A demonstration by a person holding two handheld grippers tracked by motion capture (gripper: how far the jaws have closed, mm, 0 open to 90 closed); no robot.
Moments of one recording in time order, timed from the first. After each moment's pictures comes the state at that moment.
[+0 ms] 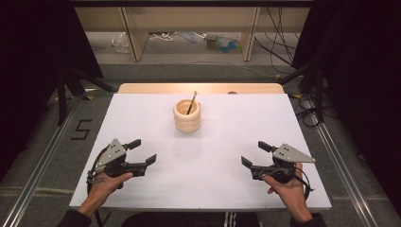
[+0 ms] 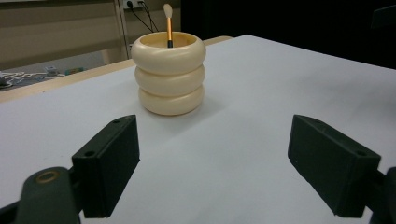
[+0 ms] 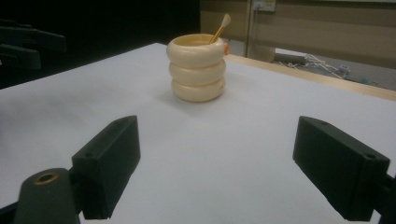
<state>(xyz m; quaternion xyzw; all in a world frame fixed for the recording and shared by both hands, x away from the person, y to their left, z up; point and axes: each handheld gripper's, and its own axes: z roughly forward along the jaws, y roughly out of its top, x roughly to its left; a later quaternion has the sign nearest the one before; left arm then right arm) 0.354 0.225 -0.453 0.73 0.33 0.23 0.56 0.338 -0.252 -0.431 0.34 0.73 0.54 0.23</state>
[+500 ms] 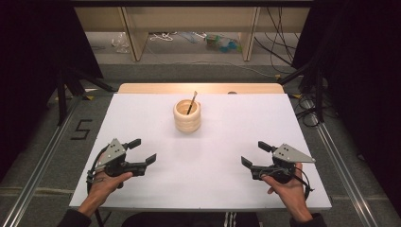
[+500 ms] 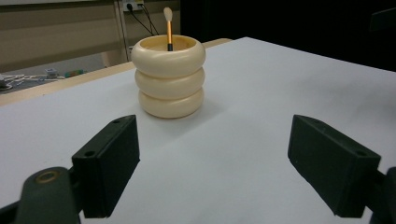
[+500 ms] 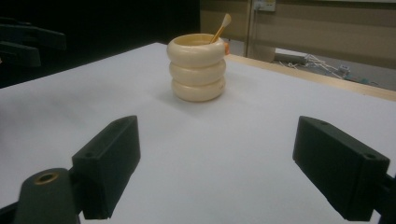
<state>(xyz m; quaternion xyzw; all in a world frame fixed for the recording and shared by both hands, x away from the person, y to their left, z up) 0.354 0.225 -0.452 0.72 0.33 0.23 0.56 0.338 -0.252 -0.431 0.34 0.73 0.54 0.23</state>
